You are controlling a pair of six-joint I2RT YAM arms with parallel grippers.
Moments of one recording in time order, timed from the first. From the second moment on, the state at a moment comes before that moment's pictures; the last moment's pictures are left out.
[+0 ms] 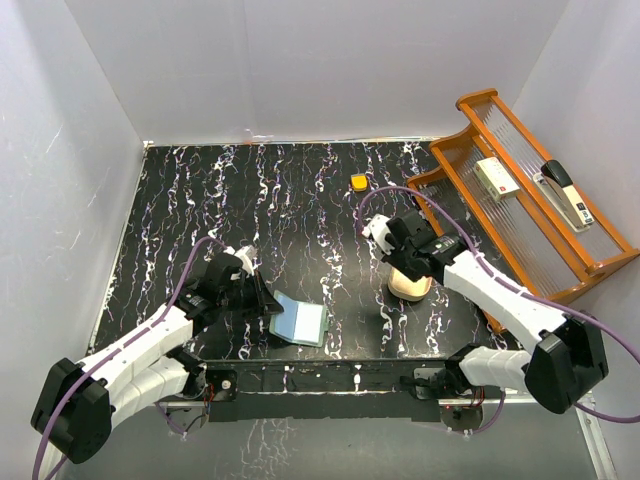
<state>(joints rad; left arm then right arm) -0.57 0.92 0.42 -0.31 0.32 -0.79 0.55 1.21 0.90 -0.75 0.21 -0.42</state>
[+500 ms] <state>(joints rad) -0.57 0.95 0.39 -0.17 0.33 -0.93 0.55 1.16 1.08 -0.79 -0.07 0.05</state>
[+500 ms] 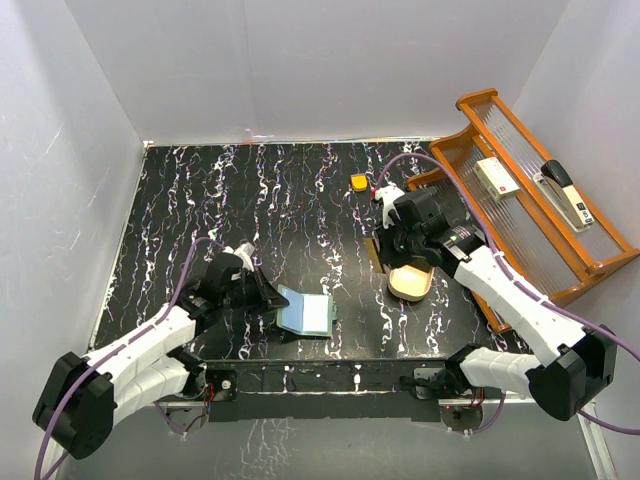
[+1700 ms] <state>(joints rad) -0.57 0.99 0.33 -0.17 0.28 -0.94 0.82 1.51 0.82 -0.26 -0.32 0.81</state>
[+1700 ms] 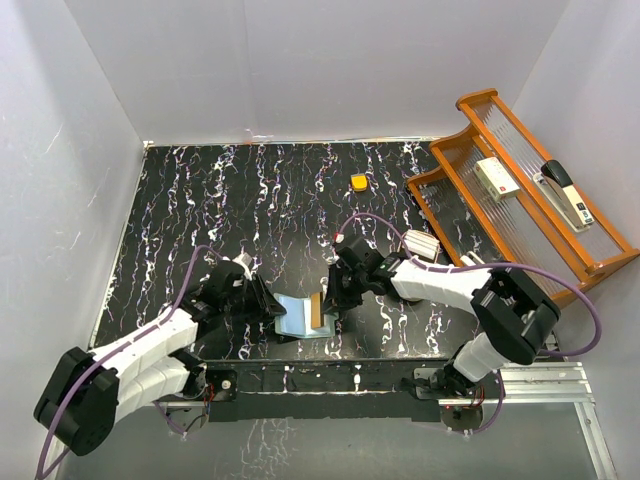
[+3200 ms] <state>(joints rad) -0.57 0.98 0.29 -0.18 0.25 -0.92 0.82 1.55 0.80 -0.15 -0.40 0.79</state>
